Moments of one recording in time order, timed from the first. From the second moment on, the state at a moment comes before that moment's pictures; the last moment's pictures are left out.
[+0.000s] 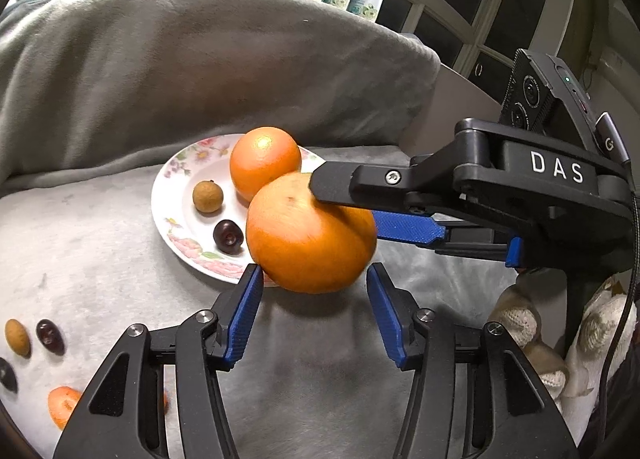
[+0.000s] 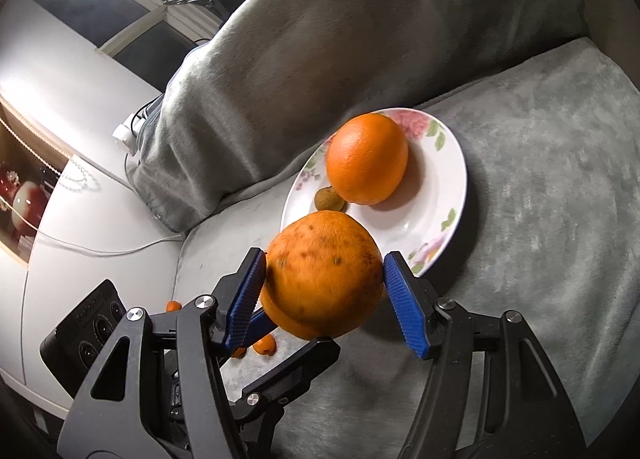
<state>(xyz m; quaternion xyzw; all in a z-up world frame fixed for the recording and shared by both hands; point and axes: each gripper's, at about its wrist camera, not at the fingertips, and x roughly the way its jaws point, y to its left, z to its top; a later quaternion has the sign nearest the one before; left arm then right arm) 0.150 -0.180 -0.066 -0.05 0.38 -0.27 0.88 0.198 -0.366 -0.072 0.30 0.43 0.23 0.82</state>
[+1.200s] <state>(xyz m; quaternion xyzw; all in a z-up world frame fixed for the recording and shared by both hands) 0.095 -0.098 -0.042 -0.06 0.33 -0.21 0.92 0.140 -0.329 -0.022 0.13 0.33 0.21 0.91</state>
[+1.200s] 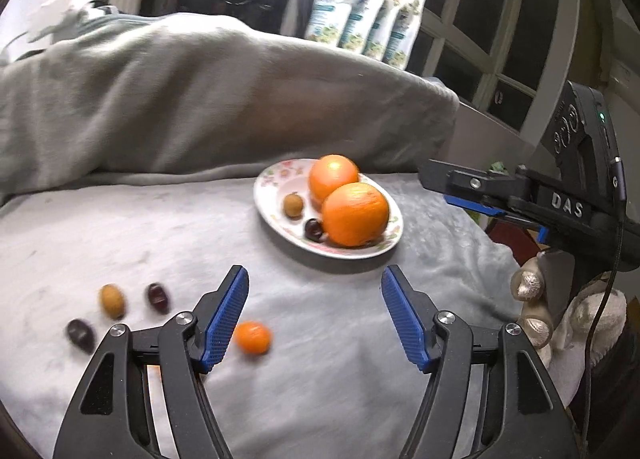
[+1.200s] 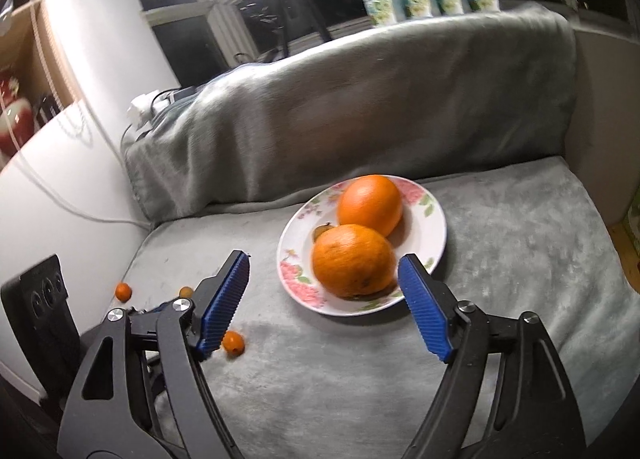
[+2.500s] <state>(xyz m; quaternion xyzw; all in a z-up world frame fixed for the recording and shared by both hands) 0.054 0.158 -0.088 -0.11 0.34 0.12 0.92 0.121 -0.207 -0.073 0.00 0.39 0.30 0.87</state>
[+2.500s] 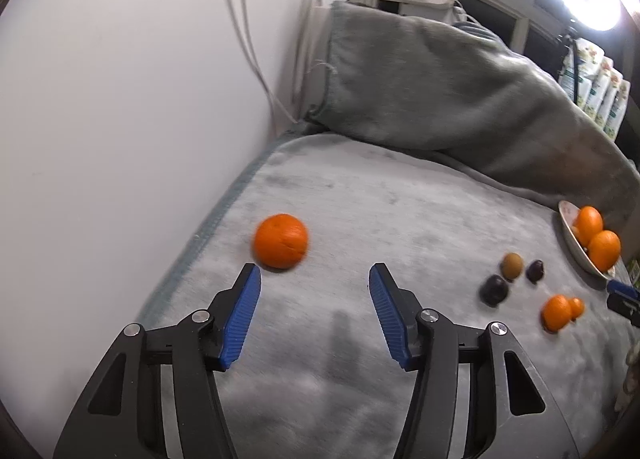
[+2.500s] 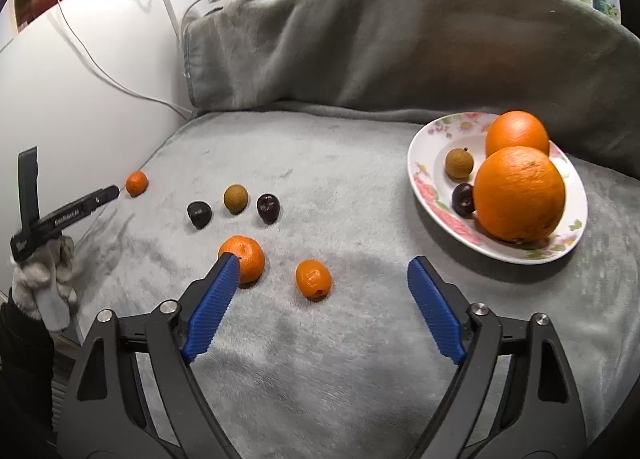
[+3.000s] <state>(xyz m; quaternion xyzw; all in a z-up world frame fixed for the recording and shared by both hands) 0.093 0.177 -0.108 -0.09 0.38 0.13 0.91 0.131 -0.190 -0.085 -0.01 0.41 0.31 0.86</state>
